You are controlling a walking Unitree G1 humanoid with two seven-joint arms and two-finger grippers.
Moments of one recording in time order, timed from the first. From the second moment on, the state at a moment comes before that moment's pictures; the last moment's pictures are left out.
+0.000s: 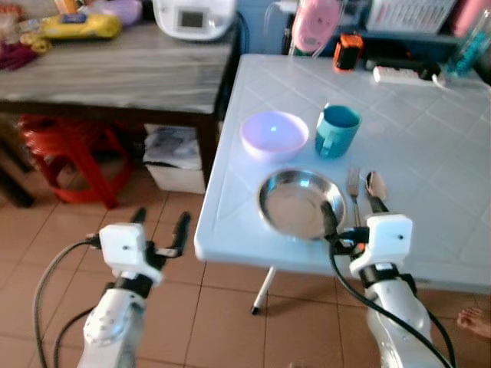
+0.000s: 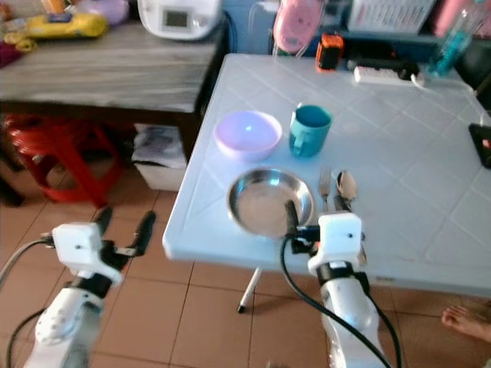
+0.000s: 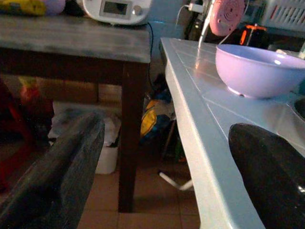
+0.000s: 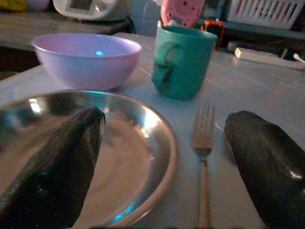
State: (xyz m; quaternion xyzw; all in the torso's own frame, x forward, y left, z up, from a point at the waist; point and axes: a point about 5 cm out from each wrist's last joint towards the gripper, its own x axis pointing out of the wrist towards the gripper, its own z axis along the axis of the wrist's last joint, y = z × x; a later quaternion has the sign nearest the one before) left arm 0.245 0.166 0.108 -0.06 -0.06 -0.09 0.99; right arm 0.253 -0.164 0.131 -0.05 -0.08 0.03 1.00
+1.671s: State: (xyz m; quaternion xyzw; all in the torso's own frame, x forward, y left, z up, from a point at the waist) left arm 0.218 0.154 0.100 -0.02 -0.05 -0.27 0.96; right arm 0.274 -0.168 0.119 0.07 0.04 0.08 0.99
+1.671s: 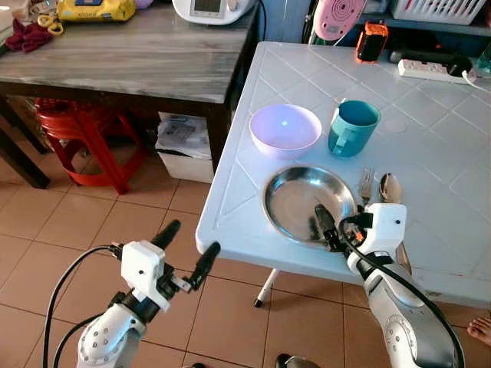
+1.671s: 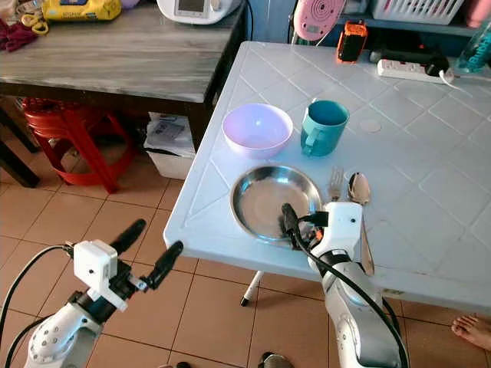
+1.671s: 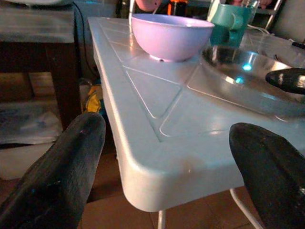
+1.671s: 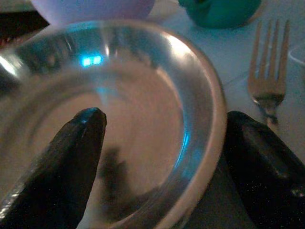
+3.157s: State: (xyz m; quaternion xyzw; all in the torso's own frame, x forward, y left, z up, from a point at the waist) left arm 0.223 0.160 0.092 0.00 -0.07 -0.29 0.95; right arm 0.275 -0.155 0.123 0.15 0.07 0.09 0.98
